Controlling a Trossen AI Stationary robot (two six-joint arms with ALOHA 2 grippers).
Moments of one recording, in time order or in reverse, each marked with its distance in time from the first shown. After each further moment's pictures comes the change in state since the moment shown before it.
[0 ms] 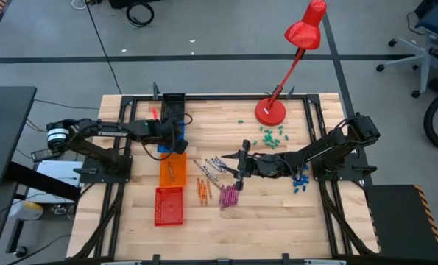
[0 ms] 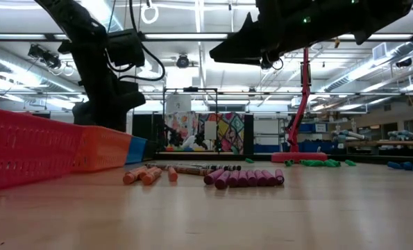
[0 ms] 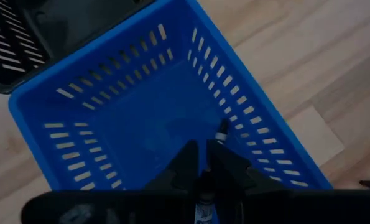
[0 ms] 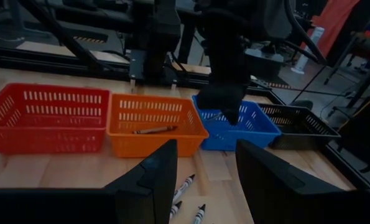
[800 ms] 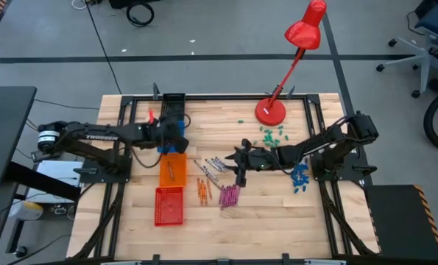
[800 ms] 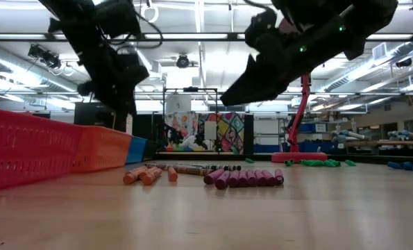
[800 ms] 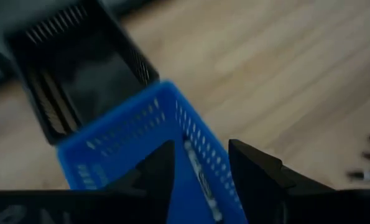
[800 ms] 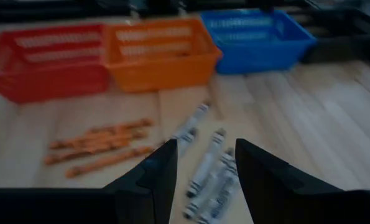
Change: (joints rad) left arm -0.152 -0.123 0.040 0.005 -0.245 -0.015; right arm -0.113 0.005 0.000 -0.284 -0.180 0.261
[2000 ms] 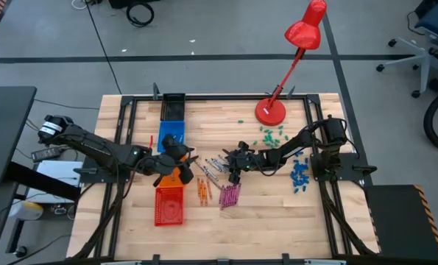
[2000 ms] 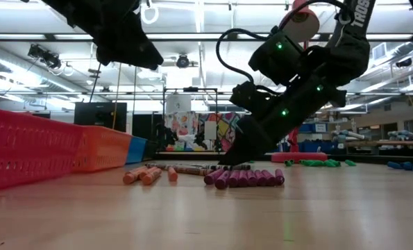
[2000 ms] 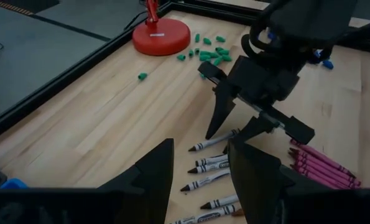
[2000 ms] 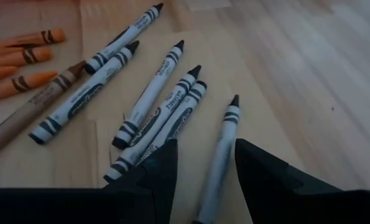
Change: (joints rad) left arm -0.446 -0.005 0.011 0.360 -0.149 0.196; right arm -0.081 0.314 0.019 0.120 0.002 0.050
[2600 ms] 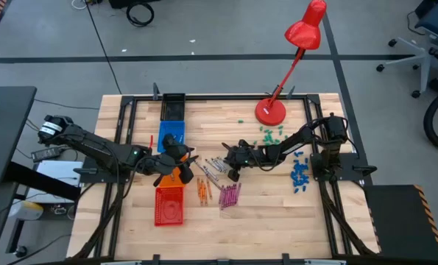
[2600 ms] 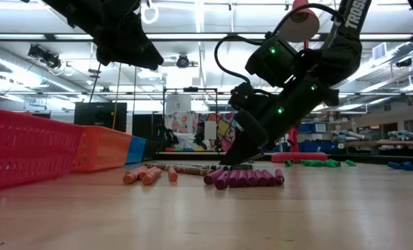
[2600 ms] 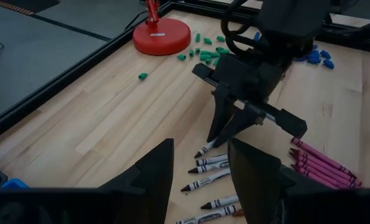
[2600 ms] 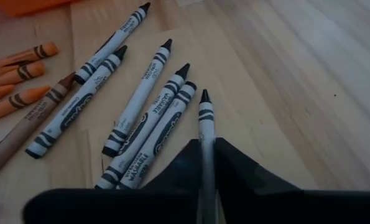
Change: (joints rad) left arm 0.003 0.000 0.000 -0.001 0.001 0.001; right arm -0.056 -0.004 0.004 -0.073 -0.109 0.093
